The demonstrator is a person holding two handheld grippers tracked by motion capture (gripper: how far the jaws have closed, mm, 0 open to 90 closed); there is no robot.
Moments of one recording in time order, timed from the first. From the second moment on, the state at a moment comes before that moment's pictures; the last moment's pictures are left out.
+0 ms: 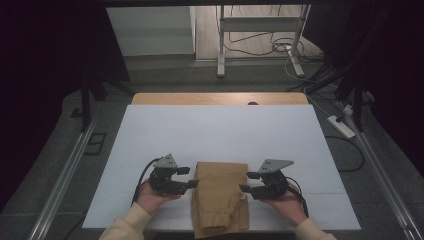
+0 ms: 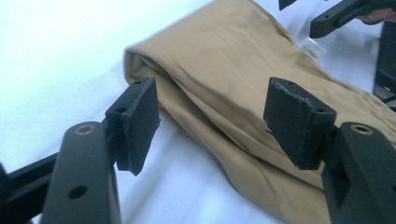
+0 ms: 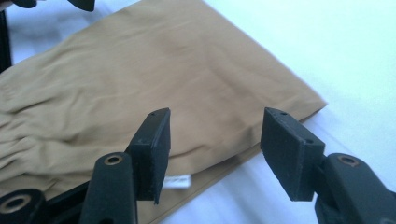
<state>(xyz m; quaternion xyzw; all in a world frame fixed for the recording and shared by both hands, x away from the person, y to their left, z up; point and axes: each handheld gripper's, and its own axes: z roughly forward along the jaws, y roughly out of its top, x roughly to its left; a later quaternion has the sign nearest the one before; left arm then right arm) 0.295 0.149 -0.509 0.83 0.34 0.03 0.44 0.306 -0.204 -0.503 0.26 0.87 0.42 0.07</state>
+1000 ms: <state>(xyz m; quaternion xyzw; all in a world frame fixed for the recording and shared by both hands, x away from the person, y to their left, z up) 0.350 0.129 -0.520 0.83 0.37 0.01 0.42 0.360 -0.184 -0.511 0.30 0.87 0.40 0.07</state>
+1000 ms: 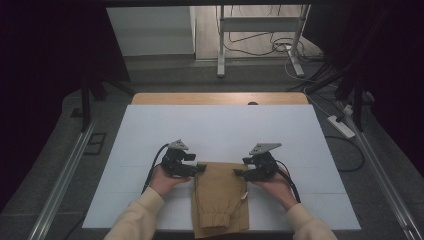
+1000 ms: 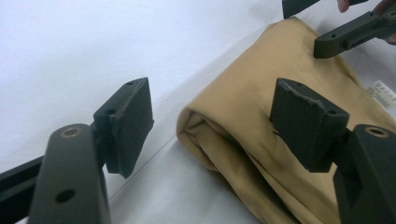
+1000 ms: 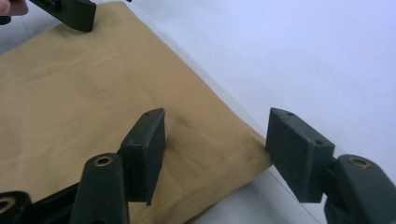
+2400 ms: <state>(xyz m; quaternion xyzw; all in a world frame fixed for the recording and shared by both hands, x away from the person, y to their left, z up) 0.351 0.121 -0.534 0.86 0.34 -0.01 0.39 0.362 -0.173 -0.517 0.28 0.88 0.37 0.03</state>
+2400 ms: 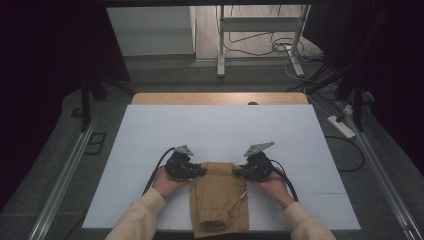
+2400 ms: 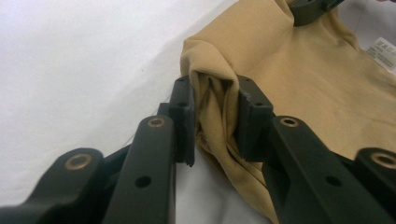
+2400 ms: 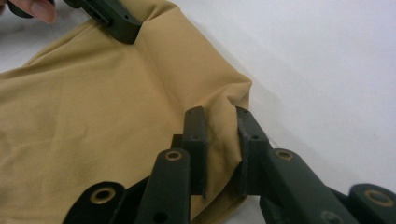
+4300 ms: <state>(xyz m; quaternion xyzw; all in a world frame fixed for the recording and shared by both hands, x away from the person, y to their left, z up) 0.458 0.118 -0.496 0.84 0.37 0.07 0.39 0.459 -0.160 -0.486 0.33 0.85 0.40 0.13</state>
